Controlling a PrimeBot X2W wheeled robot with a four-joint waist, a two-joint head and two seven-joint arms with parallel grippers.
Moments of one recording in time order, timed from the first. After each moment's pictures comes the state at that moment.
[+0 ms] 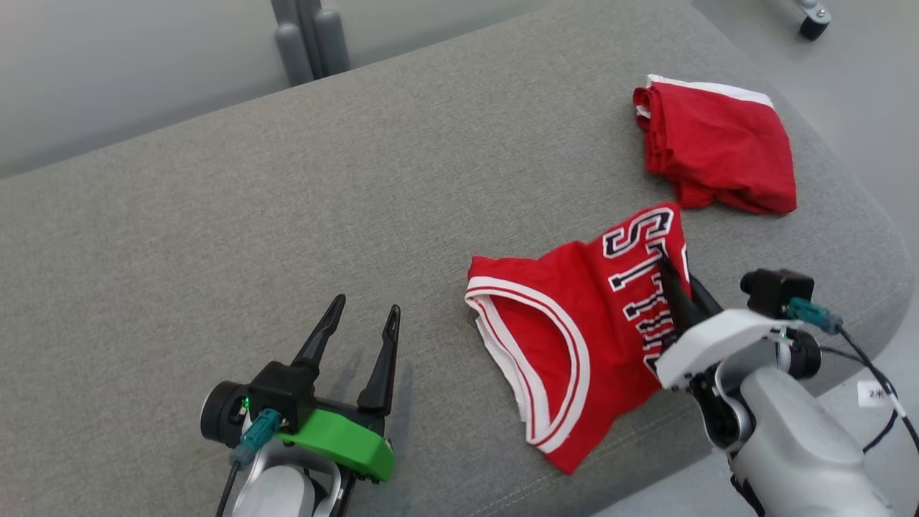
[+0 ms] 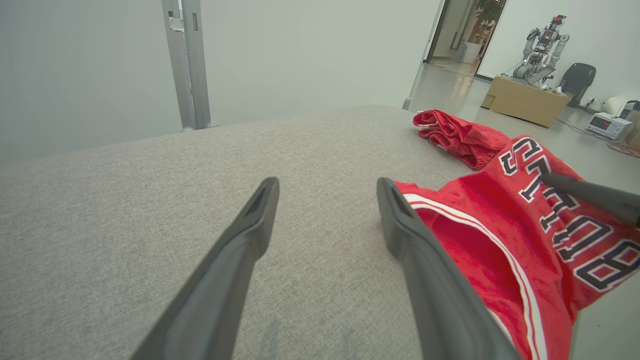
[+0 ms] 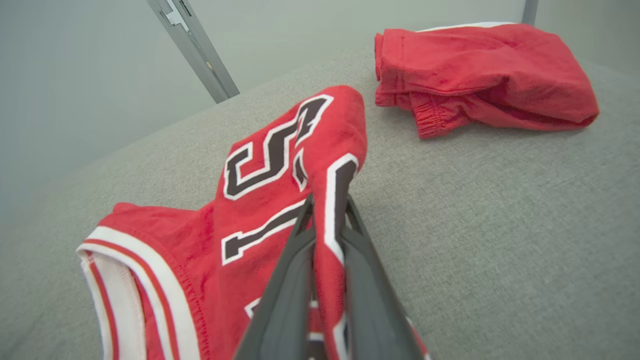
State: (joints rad) left arm -0.17 0.05 -0.31 0.29 -0.23 -0.11 -0.26; right arm -0.44 -0.16 0.29 0.70 0.59 0.13 -0.26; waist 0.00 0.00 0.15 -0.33
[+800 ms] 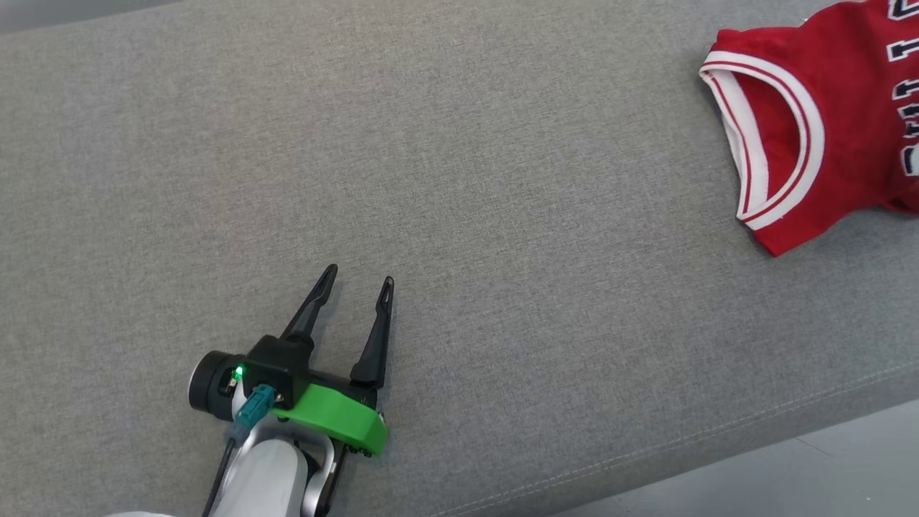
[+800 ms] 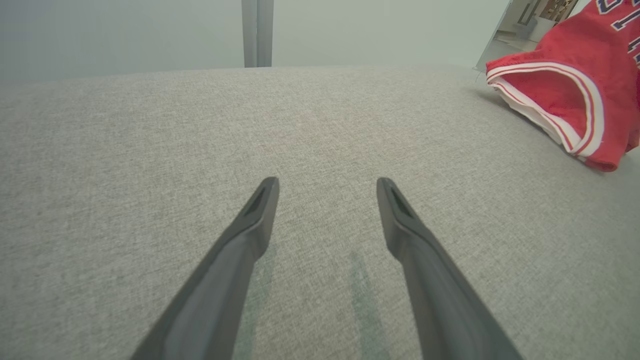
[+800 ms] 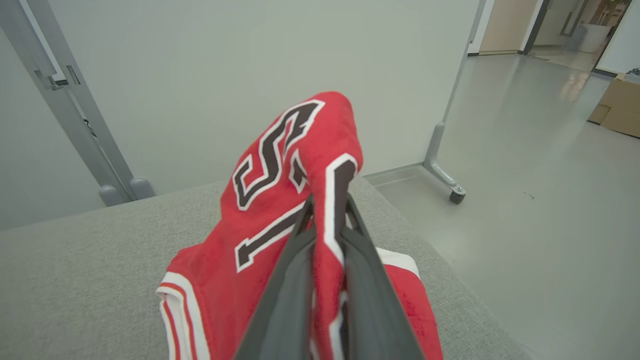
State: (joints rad) left arm -0.23 0.05 -0.30 0.29 -0.18 -0.12 -0.26; right arm -0.89 -0.46 0.07 0.92 0.48 0.13 -0.26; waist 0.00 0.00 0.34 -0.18
